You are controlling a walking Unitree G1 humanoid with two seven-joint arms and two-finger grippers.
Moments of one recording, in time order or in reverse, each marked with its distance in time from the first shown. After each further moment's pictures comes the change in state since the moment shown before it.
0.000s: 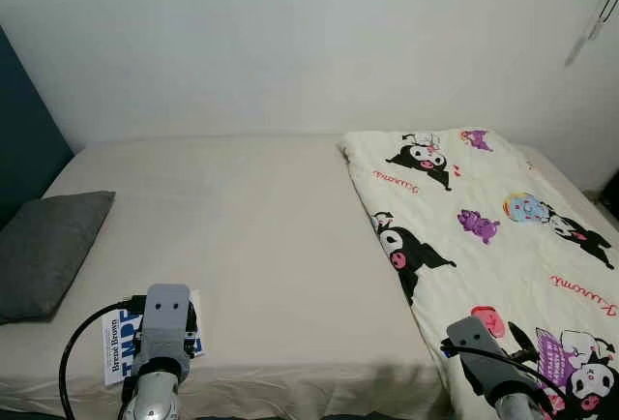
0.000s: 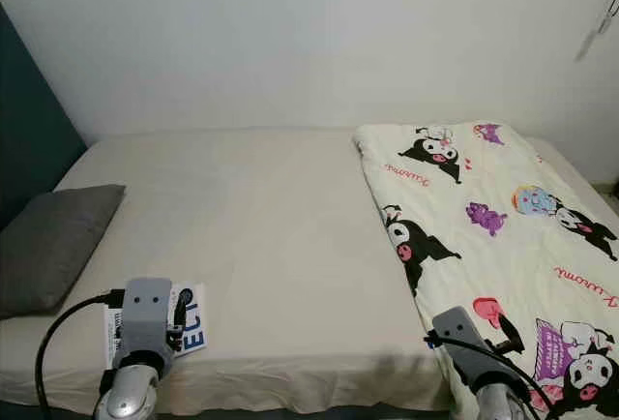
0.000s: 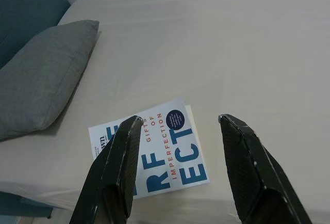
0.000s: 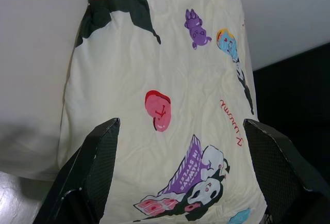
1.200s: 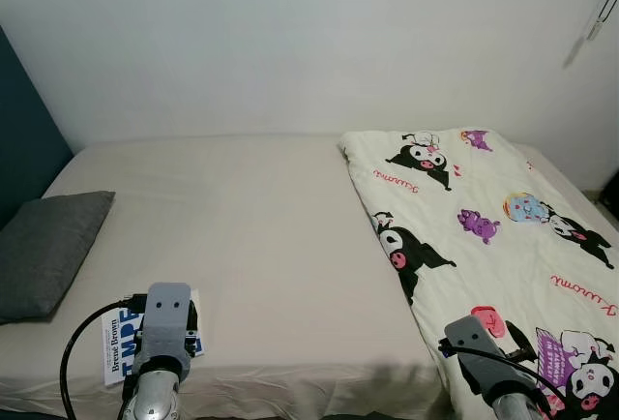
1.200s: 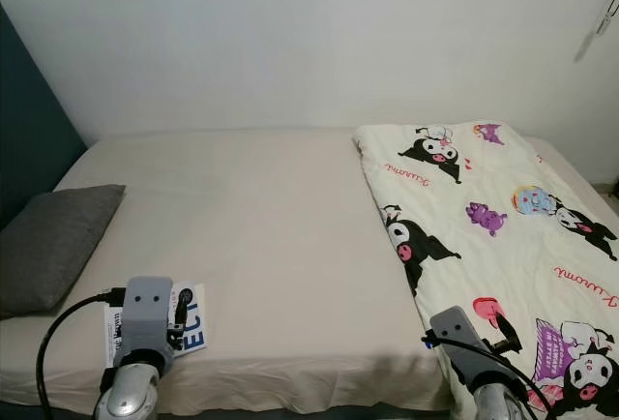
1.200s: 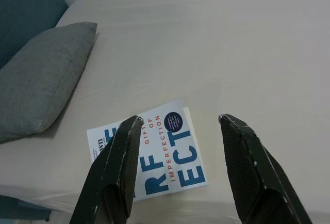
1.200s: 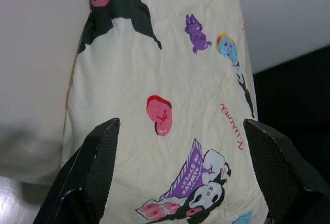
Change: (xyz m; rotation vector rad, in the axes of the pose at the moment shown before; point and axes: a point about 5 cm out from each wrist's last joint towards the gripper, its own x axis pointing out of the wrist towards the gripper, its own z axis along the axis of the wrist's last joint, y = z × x) left arm 0.001 -0.001 0.002 -0.001 -0.006 -0.008; right arm 0.000 0.002 0.004 0.007 -0.018 -0.002
